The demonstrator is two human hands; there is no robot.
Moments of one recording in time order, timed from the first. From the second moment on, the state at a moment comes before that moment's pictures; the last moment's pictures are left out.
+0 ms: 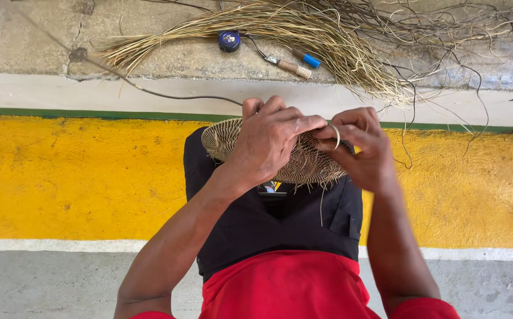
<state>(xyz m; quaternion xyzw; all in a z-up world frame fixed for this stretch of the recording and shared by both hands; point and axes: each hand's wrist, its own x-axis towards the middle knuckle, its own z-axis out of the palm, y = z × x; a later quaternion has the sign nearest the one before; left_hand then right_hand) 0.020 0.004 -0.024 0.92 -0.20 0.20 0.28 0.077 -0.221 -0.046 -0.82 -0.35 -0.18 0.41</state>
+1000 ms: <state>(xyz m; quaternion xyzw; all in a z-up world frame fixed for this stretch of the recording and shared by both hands) 0.005 0.017 0.031 0.93 -0.19 0.11 0.28 0.095 -0.181 -0.030 -0.73 -0.43 -0.07 0.52</state>
